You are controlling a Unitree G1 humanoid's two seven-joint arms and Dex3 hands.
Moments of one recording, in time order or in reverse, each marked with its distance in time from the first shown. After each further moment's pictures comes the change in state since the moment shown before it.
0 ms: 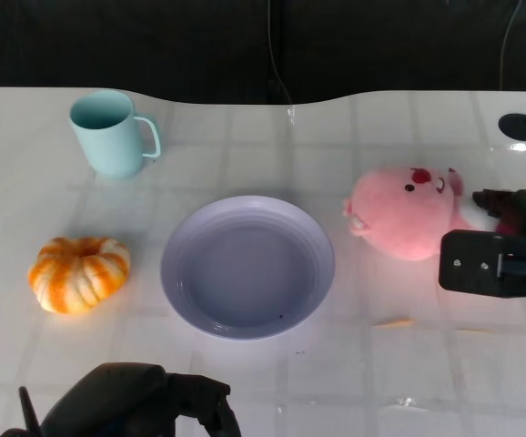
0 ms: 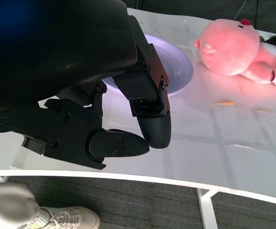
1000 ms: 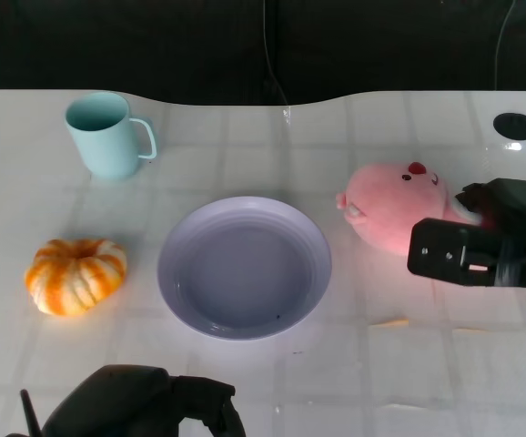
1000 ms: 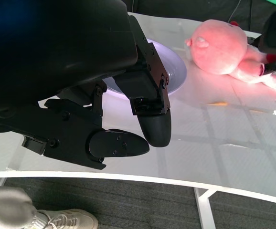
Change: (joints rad) left arm 0.020 -0.001 -0.006 -0.050 0.013 0.016 0.000; right arm -0.216 0.148 0.115 0.522 0.055 -0.137 -0.341
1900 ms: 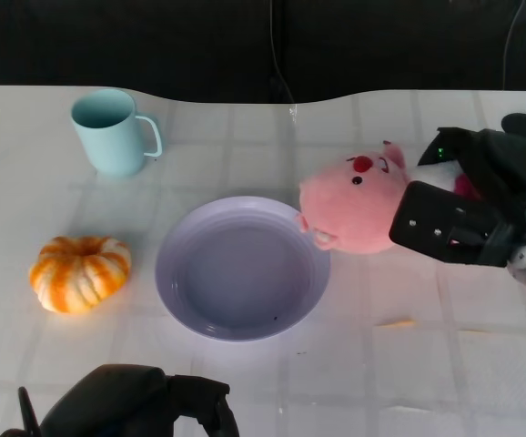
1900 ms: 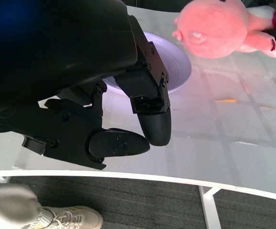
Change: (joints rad) left arm -0.023 0.011 0.007 0.066 -0.012 -0.038 0.000; right arm 0.069 0.000 -0.126 -0.283 0.111 -0.042 -0.157
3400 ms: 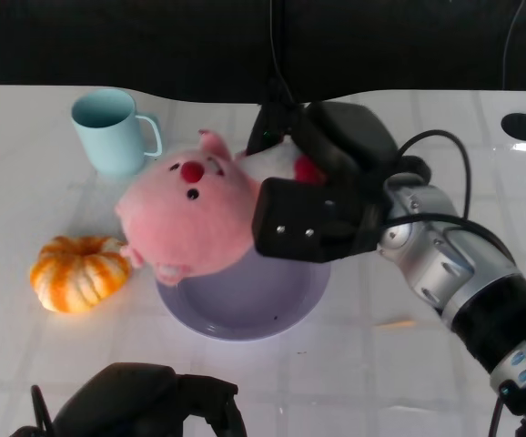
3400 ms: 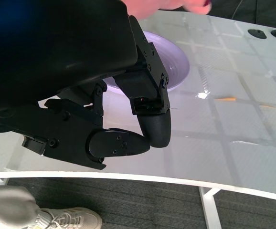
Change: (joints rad) left arm -0.023 -0.035 -0.023 0.032 0.035 -0.007 0.002; right arm -0.069 0.246 0.087 -0.210 -0.013 -0.032 0.160
